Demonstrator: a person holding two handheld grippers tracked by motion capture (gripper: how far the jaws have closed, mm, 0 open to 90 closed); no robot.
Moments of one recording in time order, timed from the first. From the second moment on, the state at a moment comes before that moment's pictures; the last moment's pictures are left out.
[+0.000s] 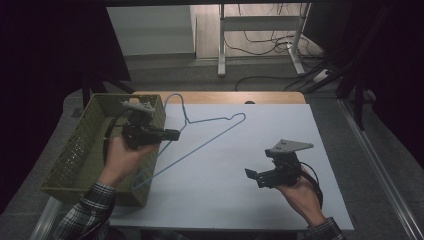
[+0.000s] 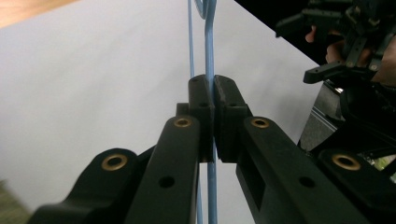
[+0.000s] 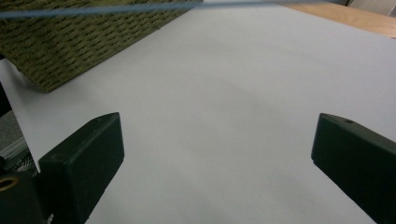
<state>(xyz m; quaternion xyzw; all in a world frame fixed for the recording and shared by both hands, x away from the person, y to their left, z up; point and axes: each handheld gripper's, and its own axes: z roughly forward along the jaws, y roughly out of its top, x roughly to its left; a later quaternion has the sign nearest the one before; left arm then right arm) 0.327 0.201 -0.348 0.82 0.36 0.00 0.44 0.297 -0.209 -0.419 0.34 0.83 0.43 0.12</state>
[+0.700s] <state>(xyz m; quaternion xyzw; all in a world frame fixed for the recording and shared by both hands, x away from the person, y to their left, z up) 0.319 0.339 -0.333 0.78 0.46 0.10 0.41 0.288 -0.243 -0.440 0.38 0.82 0.41 0.12</state>
